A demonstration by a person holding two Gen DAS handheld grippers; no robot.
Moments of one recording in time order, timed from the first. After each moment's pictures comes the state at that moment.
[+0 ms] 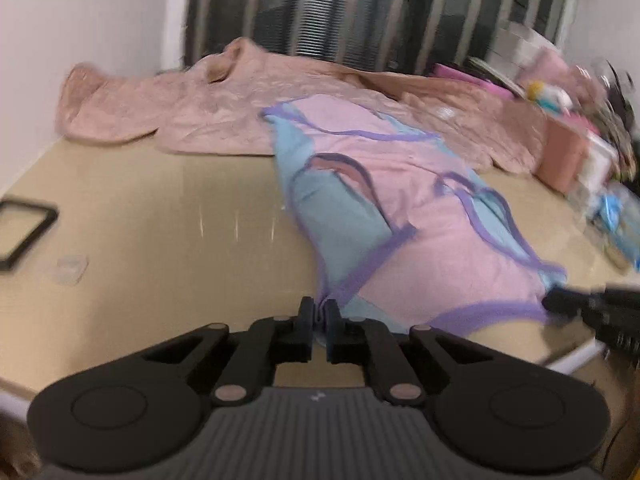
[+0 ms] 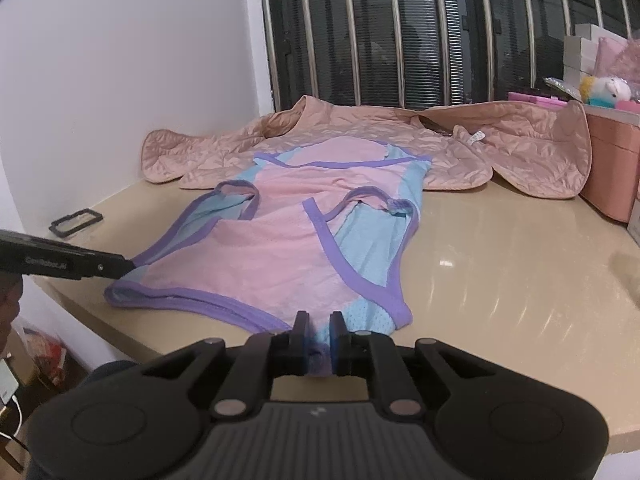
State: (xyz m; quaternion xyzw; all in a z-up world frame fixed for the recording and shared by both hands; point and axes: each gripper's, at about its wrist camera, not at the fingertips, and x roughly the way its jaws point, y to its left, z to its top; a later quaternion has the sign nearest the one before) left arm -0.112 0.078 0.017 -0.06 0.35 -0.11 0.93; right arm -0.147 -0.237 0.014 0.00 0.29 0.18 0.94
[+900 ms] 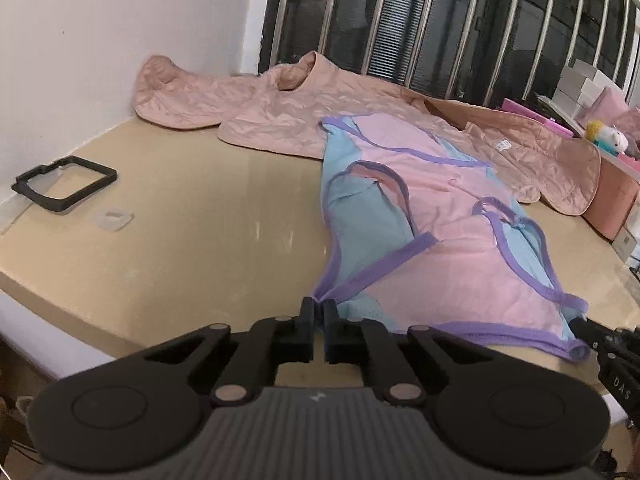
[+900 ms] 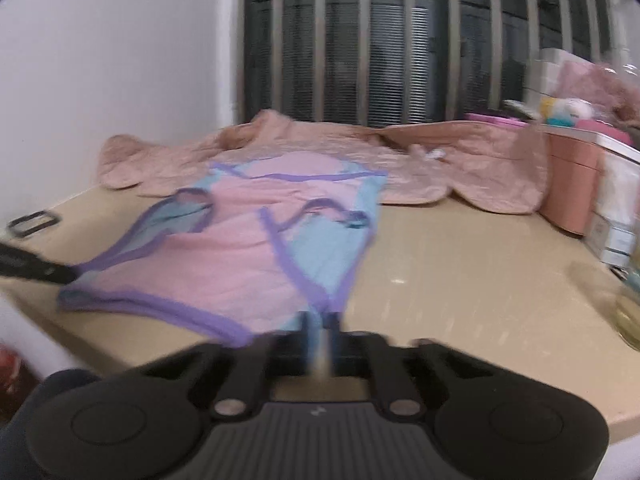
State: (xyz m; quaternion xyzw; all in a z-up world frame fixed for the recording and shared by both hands) left arm -0.143 0.047 0.015 -0.08 0.32 0.01 0.94; right arm -0.154 -0.224 0.007 -0.06 0.25 0.11 0.96
